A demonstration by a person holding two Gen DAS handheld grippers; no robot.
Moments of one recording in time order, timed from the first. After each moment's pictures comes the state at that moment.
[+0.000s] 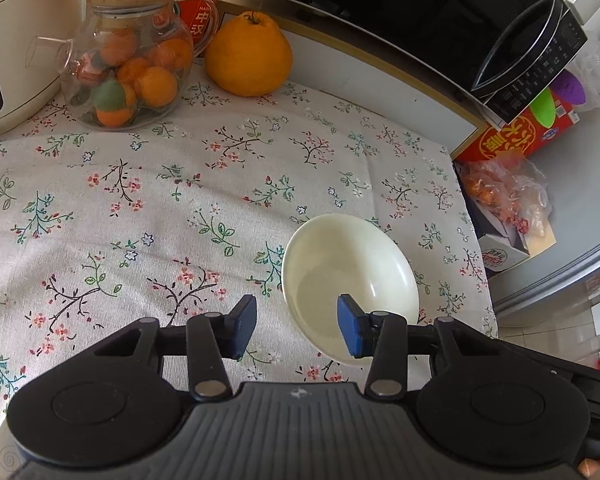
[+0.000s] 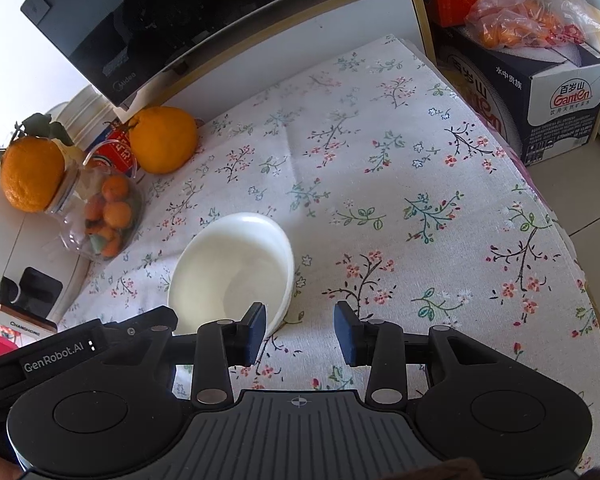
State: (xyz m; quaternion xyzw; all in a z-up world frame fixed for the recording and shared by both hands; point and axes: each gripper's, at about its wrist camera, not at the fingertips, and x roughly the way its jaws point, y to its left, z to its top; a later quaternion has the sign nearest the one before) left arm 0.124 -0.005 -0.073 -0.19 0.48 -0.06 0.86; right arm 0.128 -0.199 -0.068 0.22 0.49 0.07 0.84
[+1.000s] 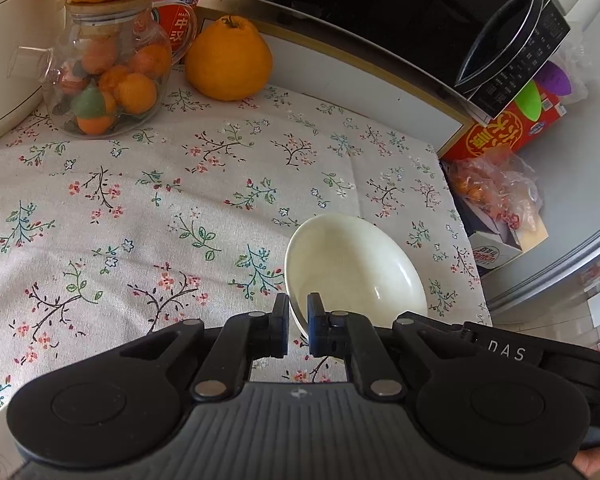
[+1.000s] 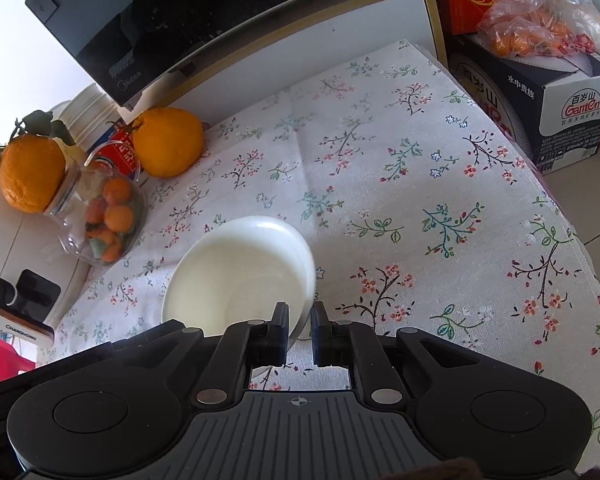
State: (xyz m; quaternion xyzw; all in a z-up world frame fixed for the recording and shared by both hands) left arm 0.122 -0.013 -0.072 -0.18 0.46 -0.08 0.87; right arm 0.133 -0.191 -0.074 0.21 0.48 0.07 0.85
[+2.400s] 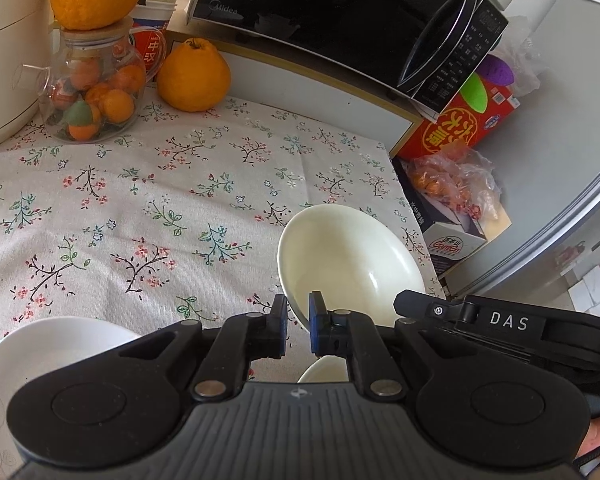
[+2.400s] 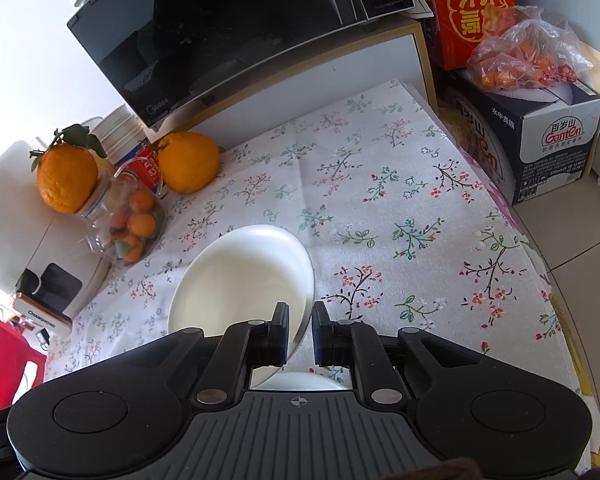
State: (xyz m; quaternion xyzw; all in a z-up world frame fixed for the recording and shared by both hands) left arm 0.072 -0.034 -0.045 -0.17 0.43 -0.11 0.88; right arm 0.086 -0.213 -0.037 0.20 0.44 0.08 0.87
